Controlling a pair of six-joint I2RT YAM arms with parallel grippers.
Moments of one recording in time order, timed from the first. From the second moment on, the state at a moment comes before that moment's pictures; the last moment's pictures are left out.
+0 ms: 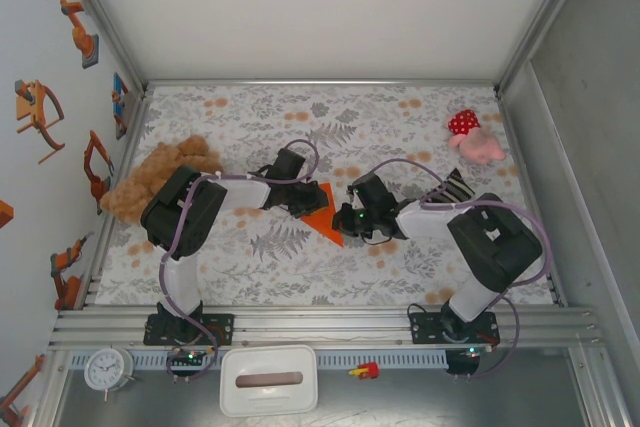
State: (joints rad) left arm -0.67 1.95 1.03 -0.05 0.47 -0.91; right arm 0.68 1.66 0.69 0.04 -0.40 0.88
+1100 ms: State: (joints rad) left arm -0.75 1.91 1.03 -0.14 0.43 -0.74; right arm 0.68 1.68 0.73 -0.05 -0.37 0.82
